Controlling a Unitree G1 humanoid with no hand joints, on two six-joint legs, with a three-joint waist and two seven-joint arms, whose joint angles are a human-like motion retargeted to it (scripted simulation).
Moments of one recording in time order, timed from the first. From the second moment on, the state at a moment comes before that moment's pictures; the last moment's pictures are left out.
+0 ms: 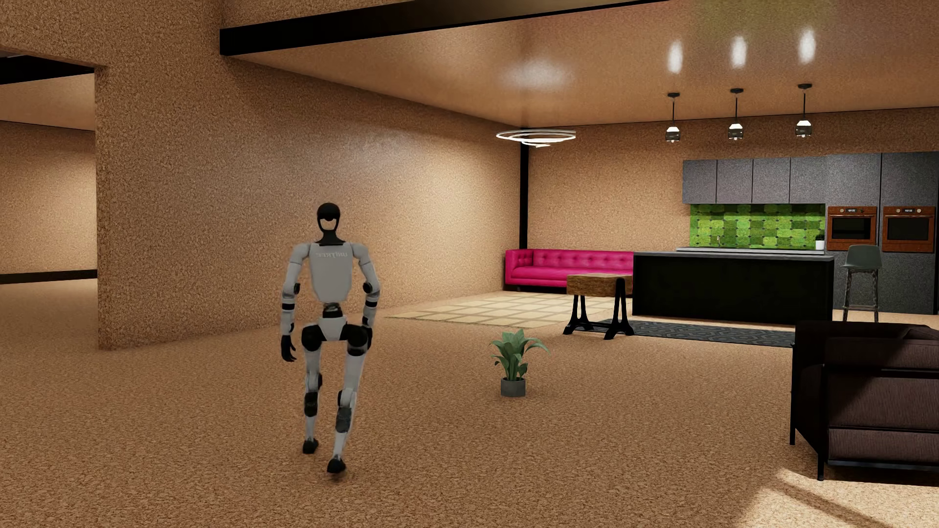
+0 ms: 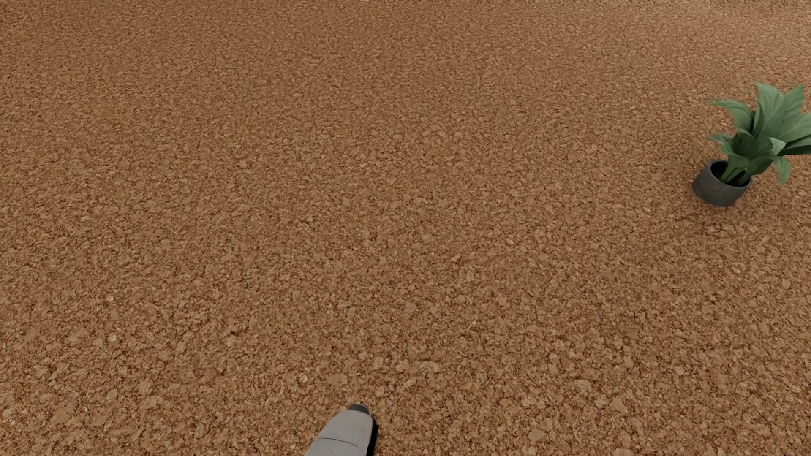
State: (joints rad) body -0.58 0.33 0.28 0.13 0.16 0.03 0.00 0.00 0.10 0.70 0.37 0.32 0.04 -0.13 -0.51 0.33 -0.34 0.00 0.00 -0.47 0.64 1.00 0.87 0.00 0.00 0.00 0.00 0.00 0.00
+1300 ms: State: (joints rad) body -0.21 -0.09 0.17 0.01 0.03 -0.01 0.00 0.00 0.08 0.72 1.40 0.31 0.16 -0.20 0.09 0.34 -0.34 0.00 0.00 -0.50 0.60 1.00 0.83 0.00 0.00 0.00 0.00 0.00 0.00
